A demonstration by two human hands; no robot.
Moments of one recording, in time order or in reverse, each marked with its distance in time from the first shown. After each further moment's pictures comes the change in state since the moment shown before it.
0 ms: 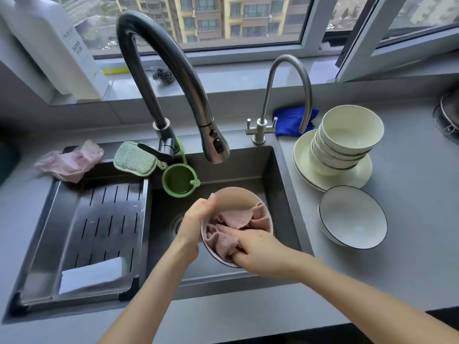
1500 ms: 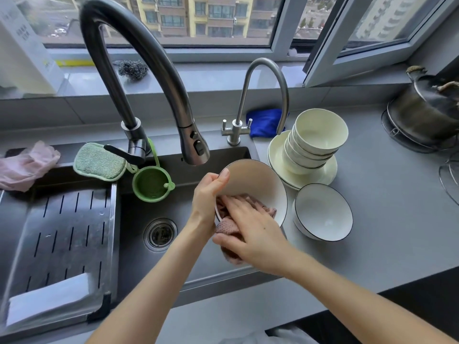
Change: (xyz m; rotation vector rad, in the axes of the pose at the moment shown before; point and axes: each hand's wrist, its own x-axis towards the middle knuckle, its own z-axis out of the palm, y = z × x) left_hand 0.030 0.023 0.058 -0.150 -0.050 0.032; right_hand -0.009 -0.004 -0.019 -0.126 0.414 0.067
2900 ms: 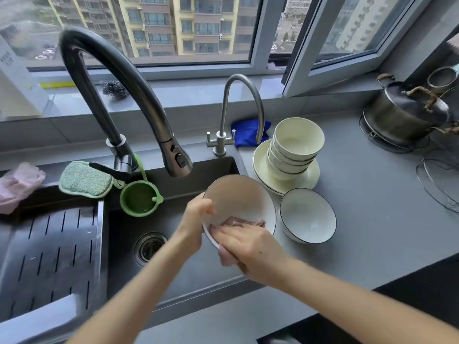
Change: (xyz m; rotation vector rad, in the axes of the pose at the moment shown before) left_hand -0.017 0.008 0.008 0.087 -0.208 -0.014; right_hand -0.022 0.043 0.015 -0.221 0.232 -0.486
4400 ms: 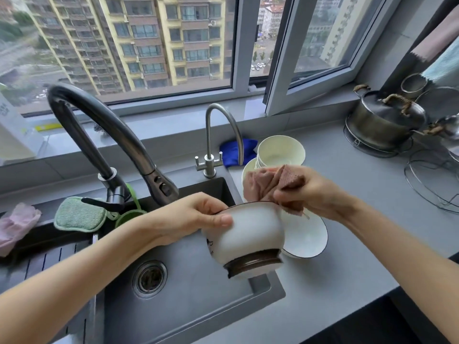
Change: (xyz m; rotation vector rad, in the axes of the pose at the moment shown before) left_hand 0.002 0.078 0.011 0.533 -0.739 -0.009; right_hand 0.008 0.084 -0.143 1.215 0.049 0.631
